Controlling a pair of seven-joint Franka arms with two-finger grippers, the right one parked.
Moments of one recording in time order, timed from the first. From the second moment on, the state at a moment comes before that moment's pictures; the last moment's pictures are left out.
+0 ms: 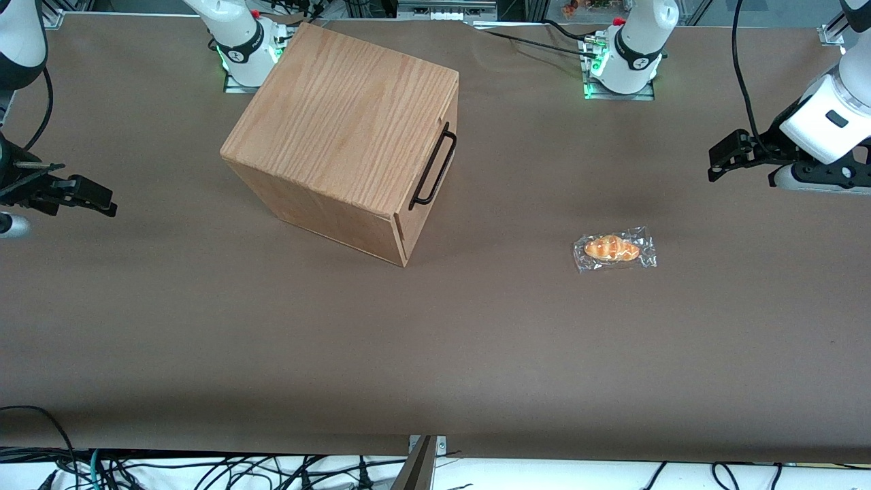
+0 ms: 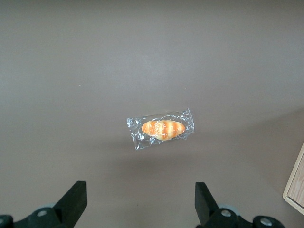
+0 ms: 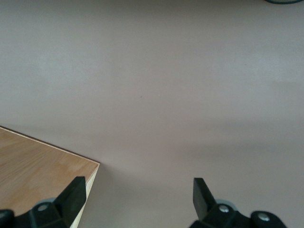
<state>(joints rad) -0.04 0.01 -0.04 -1.62 -0.01 1.62 -0.03</state>
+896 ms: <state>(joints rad) -0.18 0.12 -0.25 -1.62 -0.17 1.62 -0.10</state>
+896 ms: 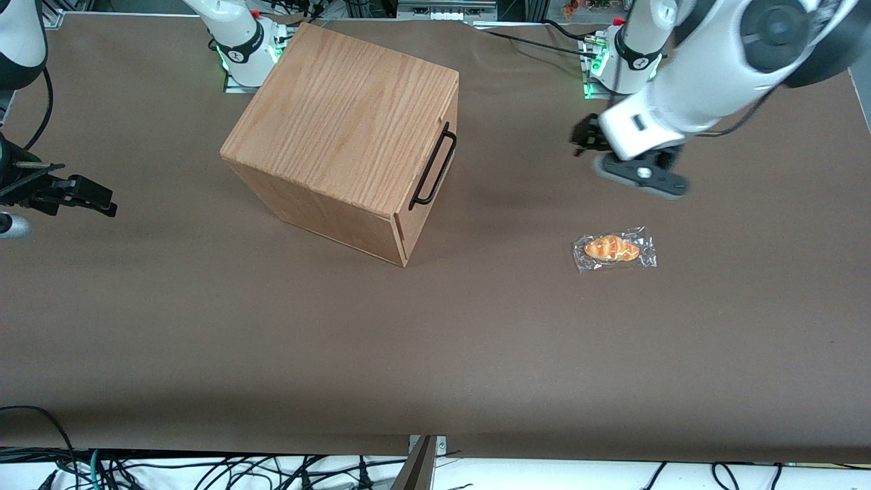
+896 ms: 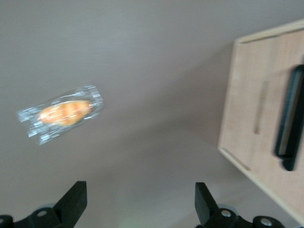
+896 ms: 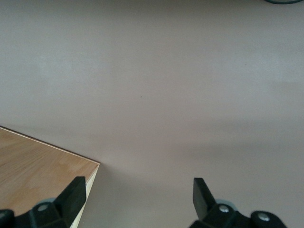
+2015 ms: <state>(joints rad) -0.28 0.39 -0.41 -1.63 -0.35 2.02 -0.10</state>
